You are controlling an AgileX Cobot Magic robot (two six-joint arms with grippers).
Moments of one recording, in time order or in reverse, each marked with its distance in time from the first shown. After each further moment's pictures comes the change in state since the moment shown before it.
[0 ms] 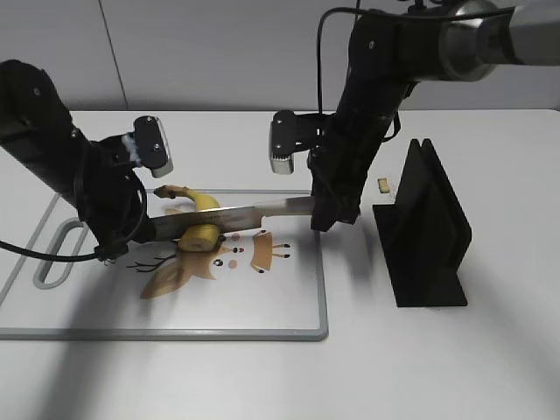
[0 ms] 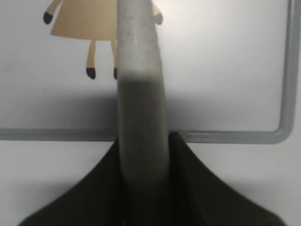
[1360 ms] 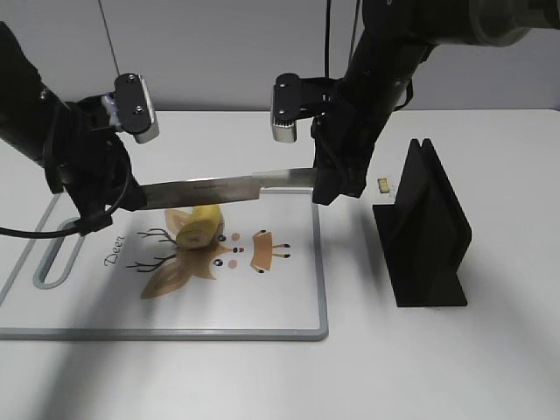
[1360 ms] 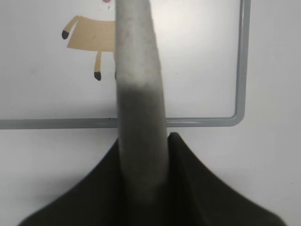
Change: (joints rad) left arm 0.001 -0.154 0.007 0.025 0.031 -0.001; right arm 0.001 -0.103 -0.002 -0.001 0.029 0.014
